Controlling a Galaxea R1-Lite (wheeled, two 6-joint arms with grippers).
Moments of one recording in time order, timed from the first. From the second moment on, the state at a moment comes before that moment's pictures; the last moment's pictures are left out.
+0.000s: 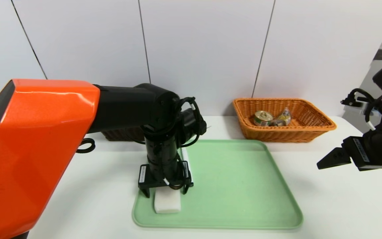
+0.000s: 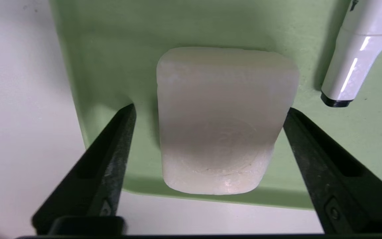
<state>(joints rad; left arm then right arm) -0.72 2.21 -1.90 1.15 0.06 -0.85 0.12 1.53 -1.30 0.88 0.06 0.12</state>
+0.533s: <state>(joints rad) -0.73 2.20 -1.88 1.15 0.06 -0.85 0.12 1.51 -1.30 0.88 0.06 0.12</state>
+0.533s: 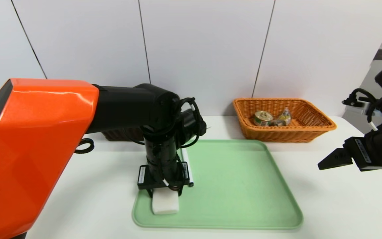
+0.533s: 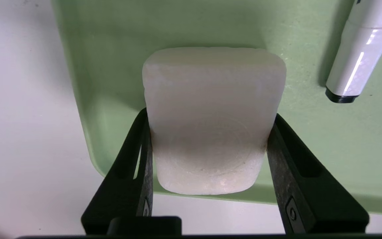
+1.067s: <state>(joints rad) -0.75 2.12 -1.96 1.15 0.05 -0.80 0.12 1.50 -1.27 0.88 0.06 0.12</state>
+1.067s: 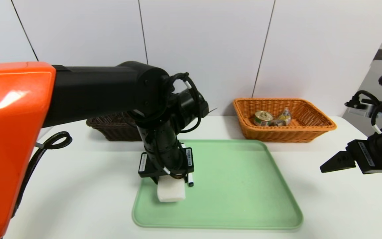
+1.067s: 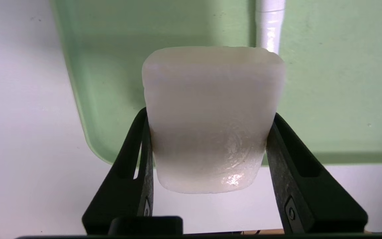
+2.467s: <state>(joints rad) -0.27 1.91 -1.97 0.61 0.05 -0.52 0.13 1.48 -1.26 0.88 0.05 0.12</state>
